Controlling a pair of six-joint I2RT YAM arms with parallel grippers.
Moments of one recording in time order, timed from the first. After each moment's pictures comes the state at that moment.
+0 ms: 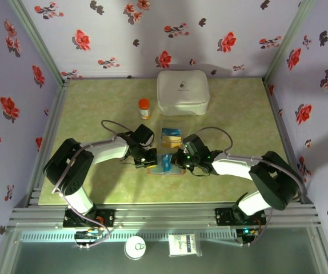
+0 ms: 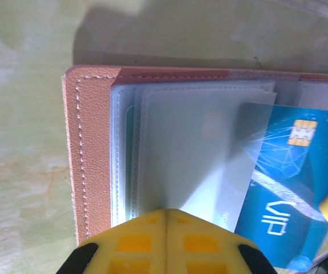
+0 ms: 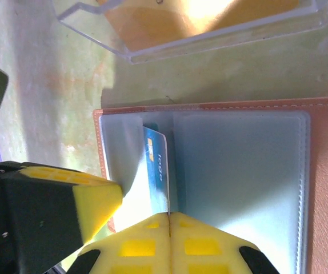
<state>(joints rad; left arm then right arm) -0.73 1.69 0.92 -0.46 0.35 -0.80 0.75 1.46 0.59 0.05 -0.29 1.05</state>
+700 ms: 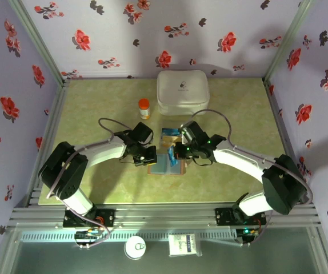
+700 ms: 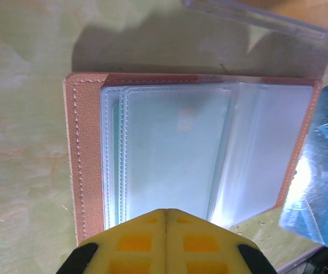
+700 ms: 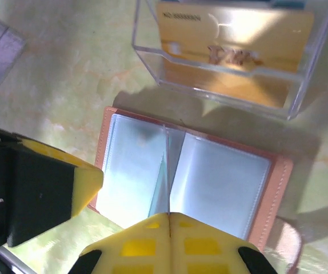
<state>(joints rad) -0.73 1.62 0.93 -0.49 0.32 -0.80 0.74 1.42 0.90 -0.45 -0.20 0.59</state>
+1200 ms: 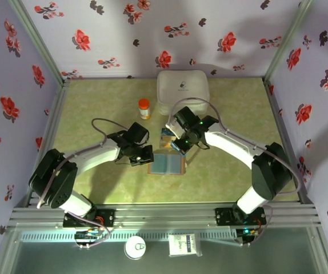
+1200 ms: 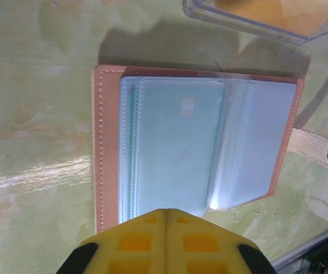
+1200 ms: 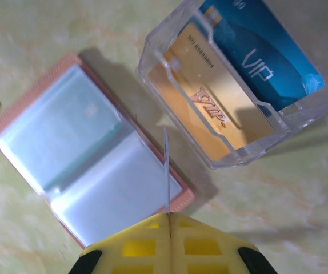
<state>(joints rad) -0.72 1.52 0.89 -0.51 0.29 -0.81 0.70 1.61 1.22 -0.81 -0.11 -0.18</state>
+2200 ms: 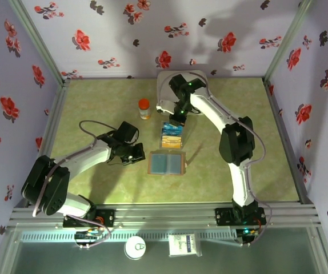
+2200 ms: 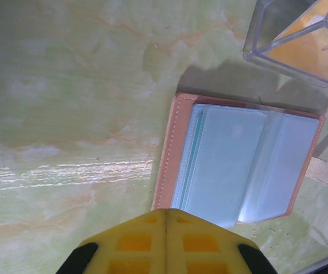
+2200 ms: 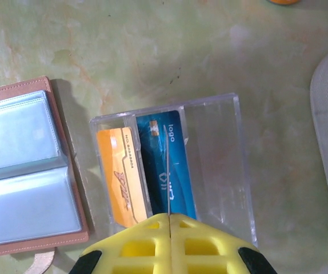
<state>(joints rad) -0.61 1.43 0.83 -0.54 0.26 -0.81 0.55 2.15 2.03 -1.24 -0.29 -0.78</state>
